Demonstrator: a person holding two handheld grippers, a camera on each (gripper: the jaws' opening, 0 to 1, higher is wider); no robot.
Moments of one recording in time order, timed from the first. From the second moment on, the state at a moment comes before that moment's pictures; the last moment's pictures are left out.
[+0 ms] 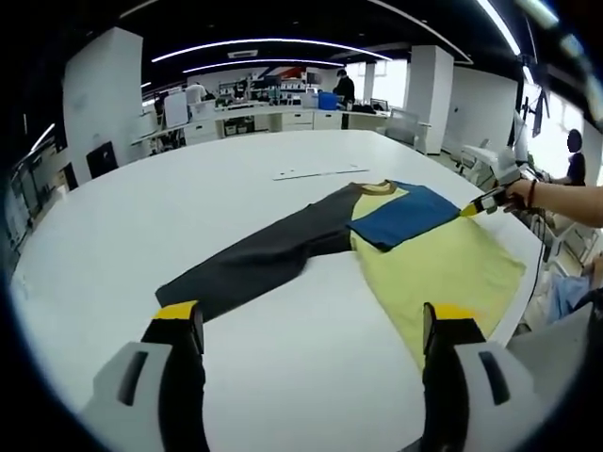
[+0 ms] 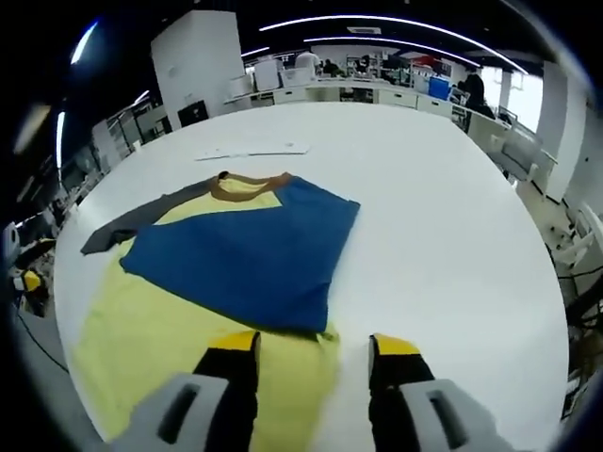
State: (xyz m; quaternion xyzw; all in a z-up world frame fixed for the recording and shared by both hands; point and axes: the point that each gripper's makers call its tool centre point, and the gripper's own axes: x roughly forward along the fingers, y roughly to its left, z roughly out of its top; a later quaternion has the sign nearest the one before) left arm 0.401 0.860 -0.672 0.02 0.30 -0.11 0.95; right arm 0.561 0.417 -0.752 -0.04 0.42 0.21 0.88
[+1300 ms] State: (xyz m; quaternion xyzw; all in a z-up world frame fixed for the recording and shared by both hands) left arm 0.440 0.969 -0.730 -0.04 0.31 0.03 0.95; right arm 0.453 0.464 -0.682 -0.05 0.34 0.31 0.88
